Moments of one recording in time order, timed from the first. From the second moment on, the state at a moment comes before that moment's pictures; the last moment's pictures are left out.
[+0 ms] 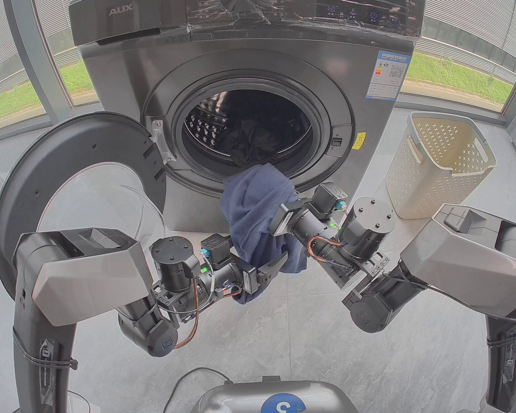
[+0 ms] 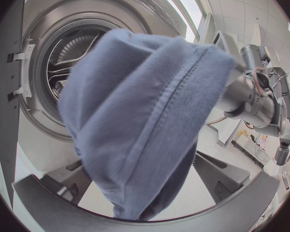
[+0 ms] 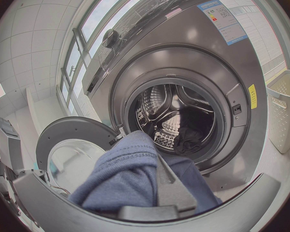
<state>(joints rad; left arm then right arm) -0.54 2.36 -0.82 -1.55 -0.23 -0.05 0.67 2.32 -1.09 -1.55 -0.06 0.23</state>
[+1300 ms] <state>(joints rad) -0.53 2.63 -1.25 -1.55 -0.07 -0.13 0.71 2.28 -1.04 -1.55 -0.06 0.26</state>
